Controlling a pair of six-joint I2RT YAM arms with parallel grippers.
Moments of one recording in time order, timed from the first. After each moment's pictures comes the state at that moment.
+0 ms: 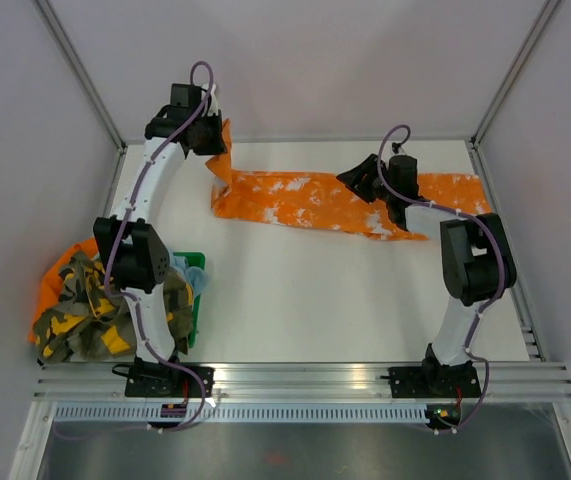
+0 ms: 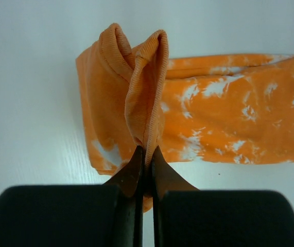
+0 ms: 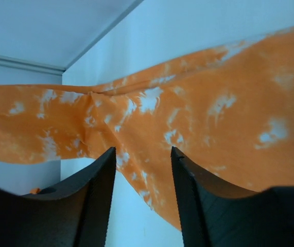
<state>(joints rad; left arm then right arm) -0.15 2.02 2.07 -0.77 0.15 -0.13 0.17 1.86 1.09 0.39 -0.32 0.86</state>
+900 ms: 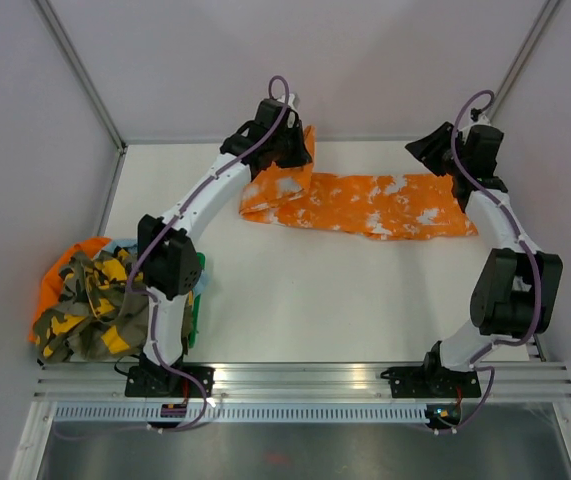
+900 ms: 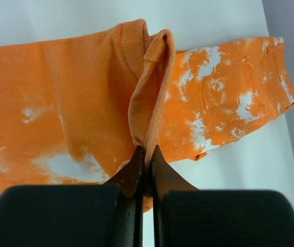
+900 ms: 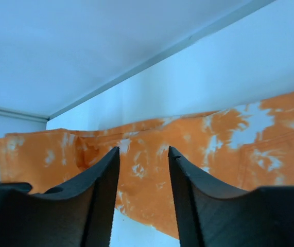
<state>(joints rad) -0.53 2.06 2.07 -0.59 0.09 -0.47 -0.11 1.67 1.25 0.08 -0.38 0.68</state>
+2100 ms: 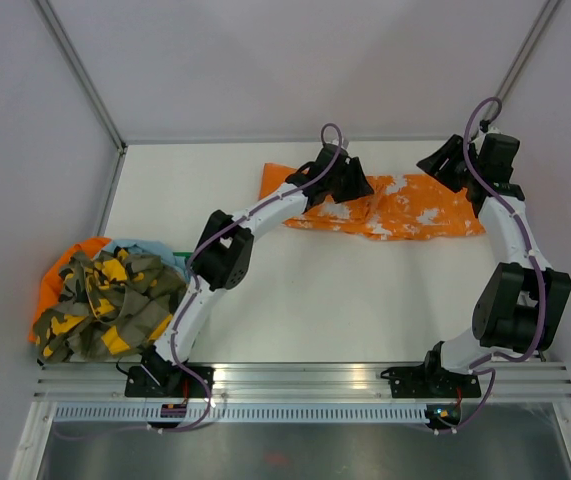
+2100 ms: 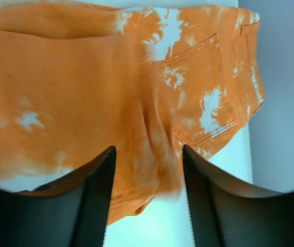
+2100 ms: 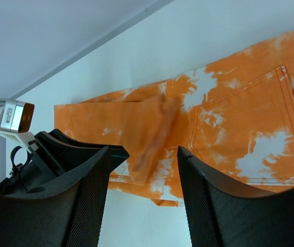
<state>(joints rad) -0.72 2.47 2.17 -0.24 0.12 -0.79 -0.22 1.55 1.25 -0.20 -0.39 0.50</state>
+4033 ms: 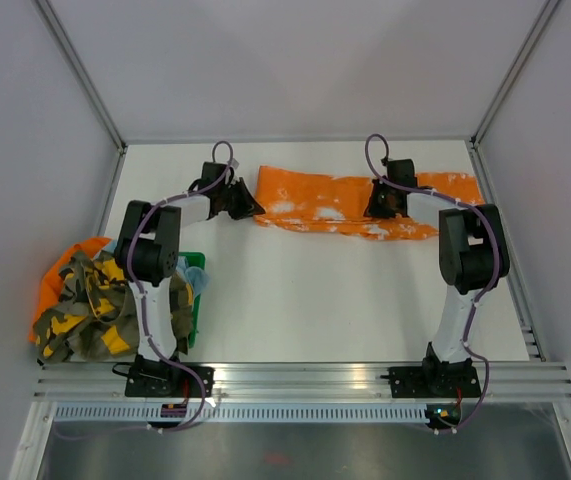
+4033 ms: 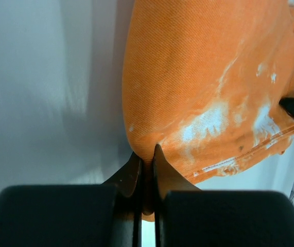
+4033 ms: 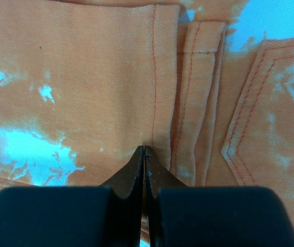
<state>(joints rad) -0.22 2.14 1.37 -0.02 0.45 -0.58 0.12 1.99 1.26 -0.16 -0.16 0.34</state>
